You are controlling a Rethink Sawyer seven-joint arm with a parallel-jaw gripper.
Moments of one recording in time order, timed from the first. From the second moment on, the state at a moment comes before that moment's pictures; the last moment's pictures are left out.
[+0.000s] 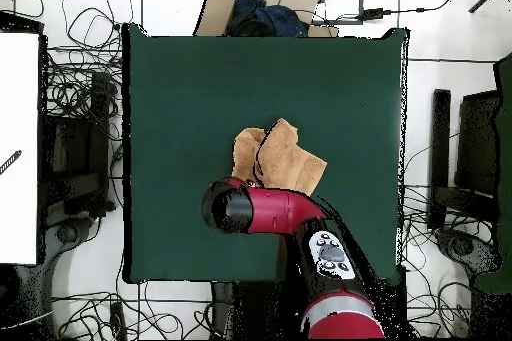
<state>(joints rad) -0.25 -0.65 0.10 1.94 -0.13 0.26 1.57</state>
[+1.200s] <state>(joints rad) -0.26 -0.47 0.10 1.85 -0.13 0.24 1.57</state>
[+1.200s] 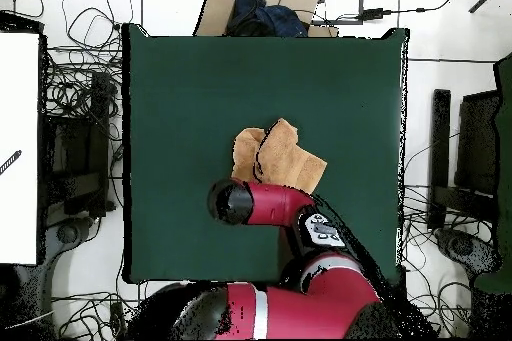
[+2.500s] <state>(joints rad) -0.24 -0.46 0.11 1.72 -0.13 0.43 1.57</state>
